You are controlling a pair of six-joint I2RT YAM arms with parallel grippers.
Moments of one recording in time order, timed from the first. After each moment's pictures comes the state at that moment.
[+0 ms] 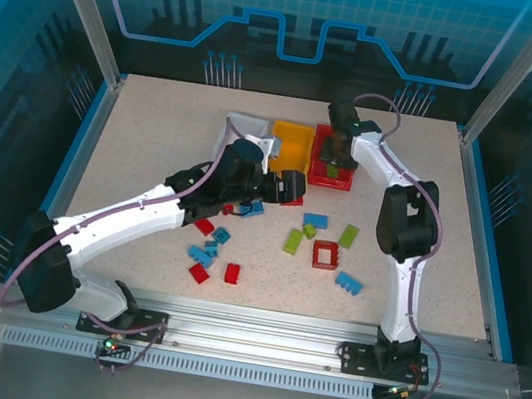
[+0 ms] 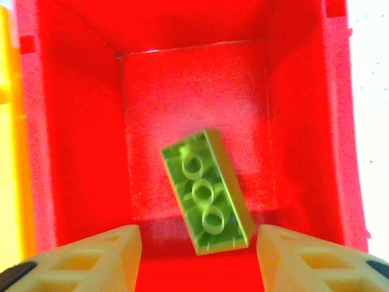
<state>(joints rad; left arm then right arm) -0.74 1.38 1.11 -0.24 0.08 -0.82 0.34 2.16 1.88 -0.84 0.18 0.46</state>
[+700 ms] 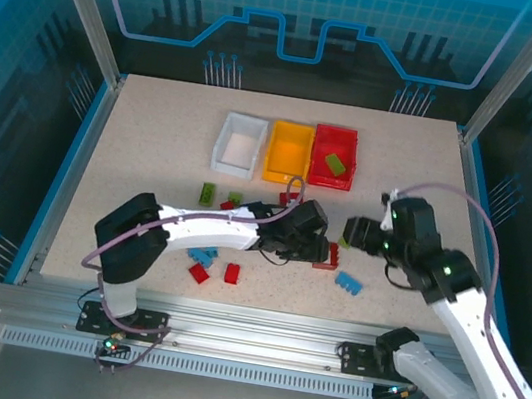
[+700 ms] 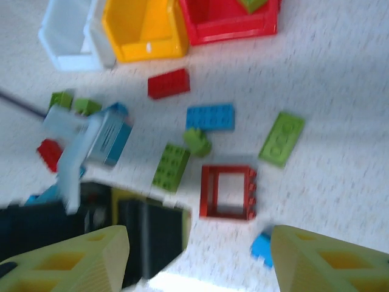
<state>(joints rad) -1.00 1.84 1.30 -0.45 0.04 -1.03 0.45 0.77 0.94 -0.96 -0.04 0.54</state>
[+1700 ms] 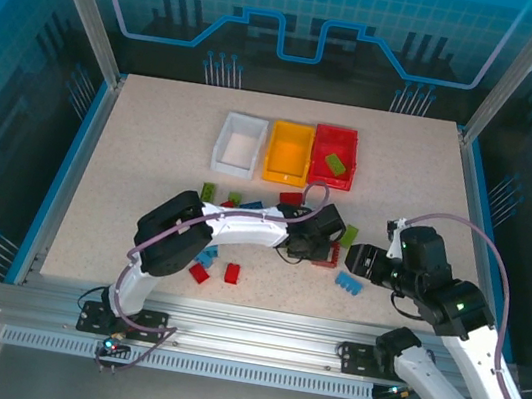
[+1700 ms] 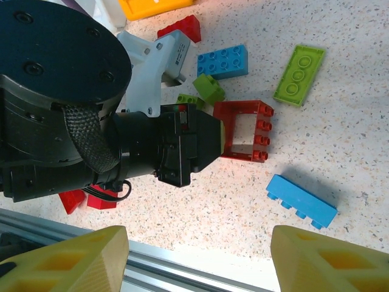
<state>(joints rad) -1.00 2.06 1.48 -0.54 -0.05 -0.98 0.45 0.63 0.86 -1.05 -0.13 0.62</state>
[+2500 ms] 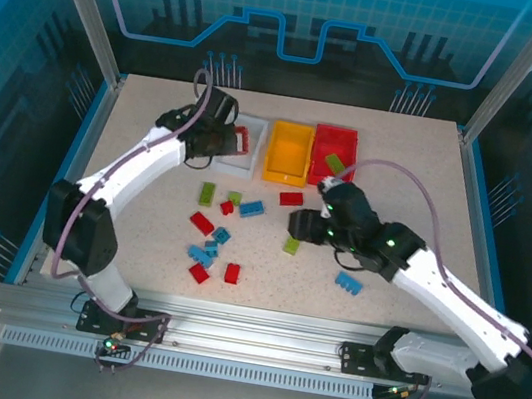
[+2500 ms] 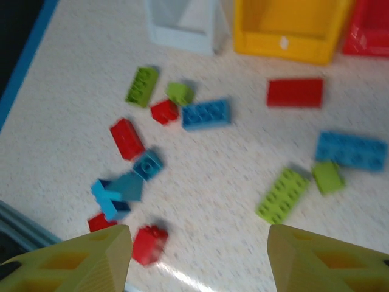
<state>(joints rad) -0.31 1.72 1.55 -0.74 -0.13 -0.51 0.86 1.22 1.13 -0.66 0.12 0.62</state>
